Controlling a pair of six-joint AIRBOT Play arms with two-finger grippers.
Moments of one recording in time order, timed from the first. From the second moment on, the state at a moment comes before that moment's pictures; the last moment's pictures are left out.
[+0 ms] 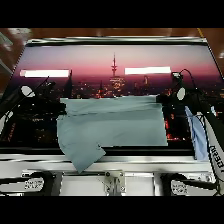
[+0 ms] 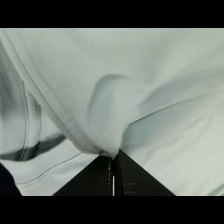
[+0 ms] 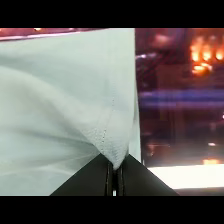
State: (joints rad) left arm 0.05 -1.46 1.08 1.14 -1.10 -1.27; right arm -0.02 -1.45 1.09 -1.53 0.78 1.58
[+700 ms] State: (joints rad) left arm 0.07 -1.47 1.10 1.17 -1.17 -1.31; right arm -0.08 -1.51 1.12 -1.40 0.94 1.59
